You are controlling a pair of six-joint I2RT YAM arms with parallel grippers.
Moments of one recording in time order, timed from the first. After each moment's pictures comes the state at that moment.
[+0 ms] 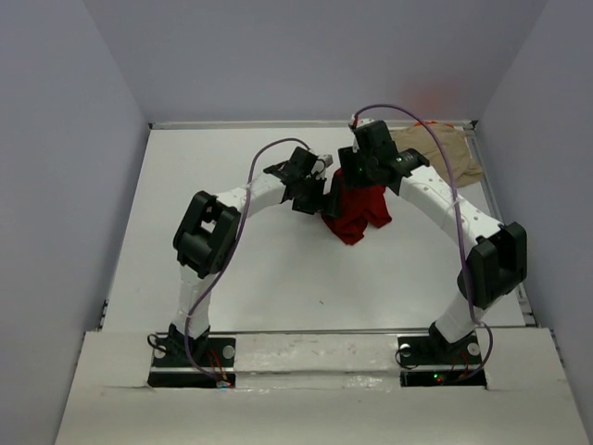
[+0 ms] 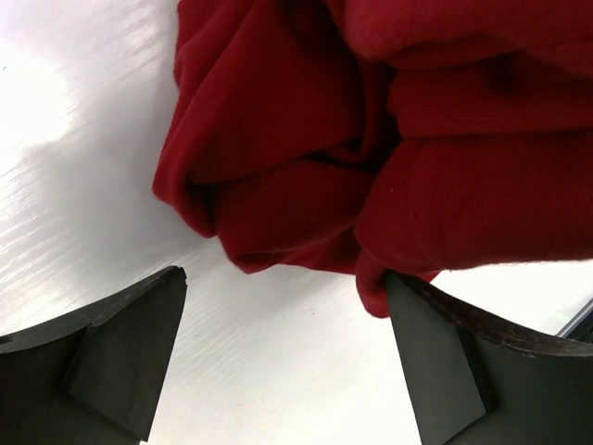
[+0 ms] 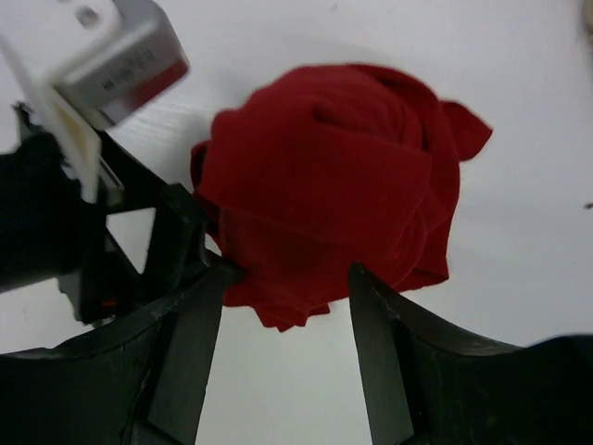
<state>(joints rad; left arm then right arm) -0.62 2.06 1.55 -0.40 0.34 -0.38 0.50 1.67 1.58 -0.66 0.19 0.21</state>
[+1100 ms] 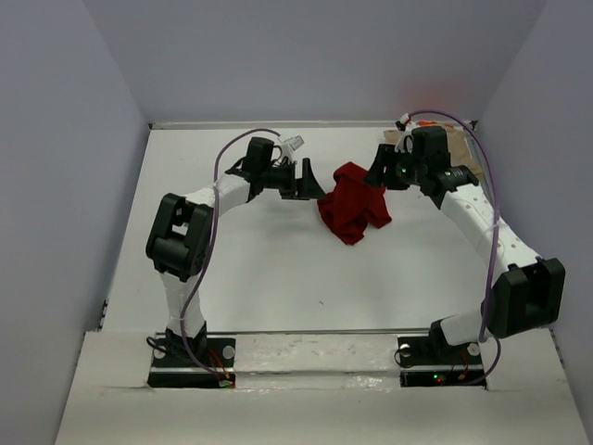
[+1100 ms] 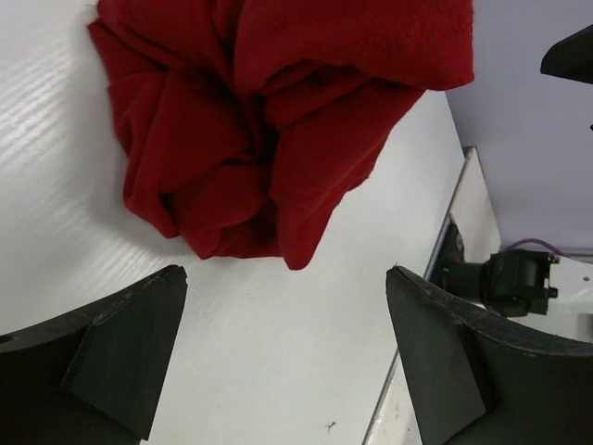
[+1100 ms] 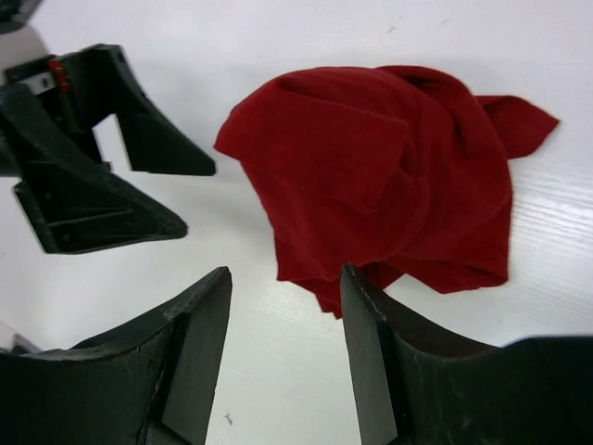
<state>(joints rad) -0.41 1.92 1.33 -0.04 0.81 -0.45 0.26 1.43 1.29 -0.49 -0.27 0.33</state>
